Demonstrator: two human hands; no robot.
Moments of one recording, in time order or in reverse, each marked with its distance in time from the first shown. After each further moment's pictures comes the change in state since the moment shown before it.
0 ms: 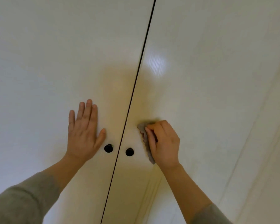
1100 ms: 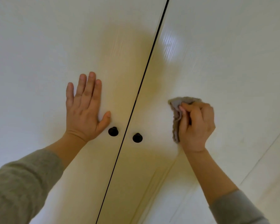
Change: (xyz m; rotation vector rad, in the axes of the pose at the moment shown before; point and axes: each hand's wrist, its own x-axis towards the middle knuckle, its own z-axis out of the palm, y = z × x) left_hand 0.001 -0.014 0.024 0.024 0.191 0.082; right_hand 0.001 0.054 0.012 -0.201 0.223 -0.068
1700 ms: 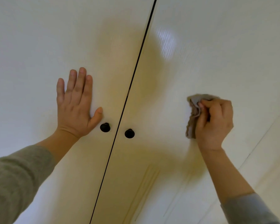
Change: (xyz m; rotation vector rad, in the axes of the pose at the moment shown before) left_hand 0.000 0.001 -0.002 0.017 -0.033 -0.024; right_hand 0.002 0.049 -0.033 -0.106 0.006 0.130
